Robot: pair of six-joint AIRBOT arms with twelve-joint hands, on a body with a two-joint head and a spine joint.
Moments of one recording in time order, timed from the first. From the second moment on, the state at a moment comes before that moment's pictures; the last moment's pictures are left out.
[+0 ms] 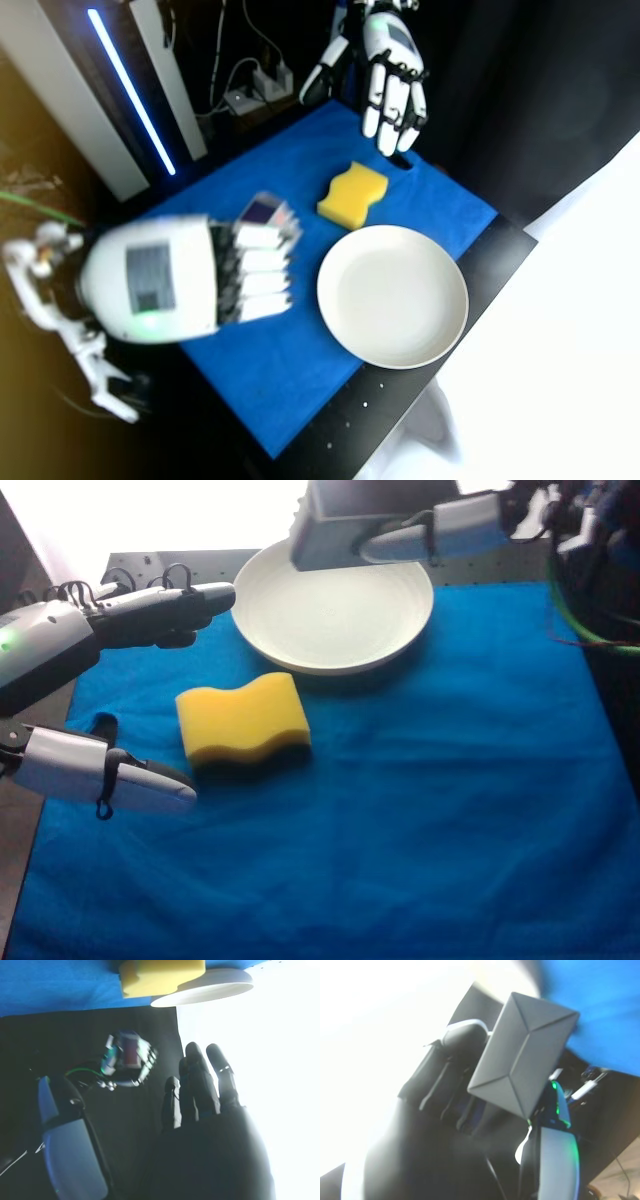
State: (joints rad) left arm 0.98 -0.83 1.02 0.04 -0.99 0.69; right arm -0.47 -1.43 1.81 -0.57 0.87 0.02
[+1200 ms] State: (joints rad) left arm 0.89 -0.90 1.08 0.11 -0.95 0.64; right arm -0.47 -1.55 1.96 -0.62 0.67 0.12
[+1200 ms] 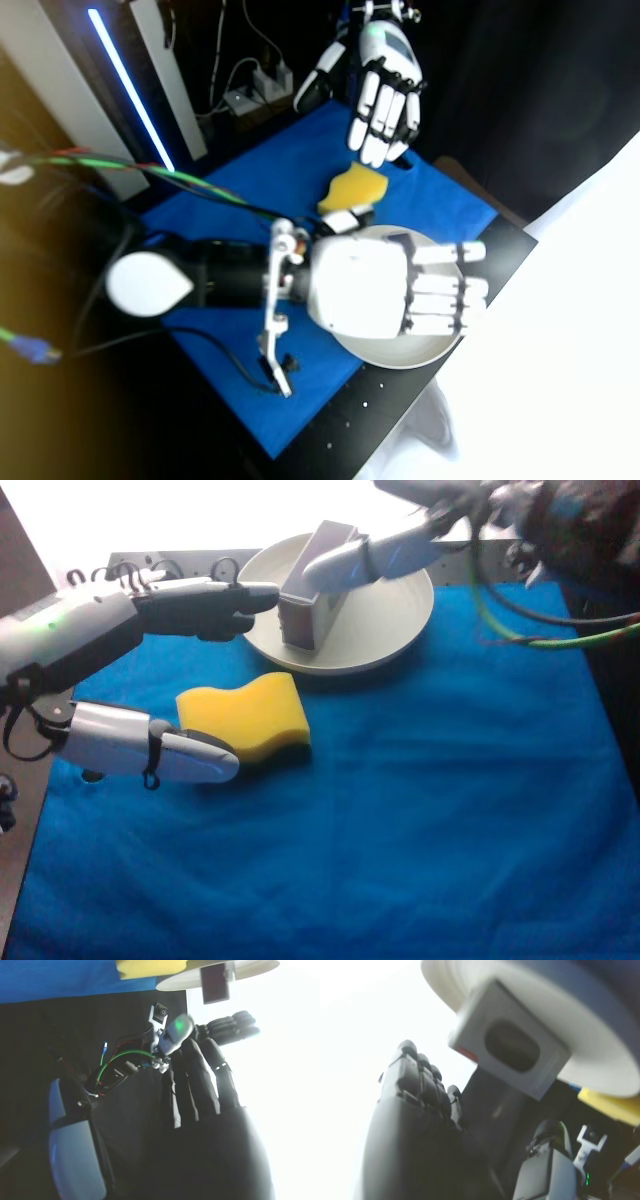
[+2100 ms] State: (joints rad) left arm 1.19 -0.78 0.95 -0.21 -1.37 0.69; right arm -1.18 -1.08 1.34 0.12 1.60 -0.09
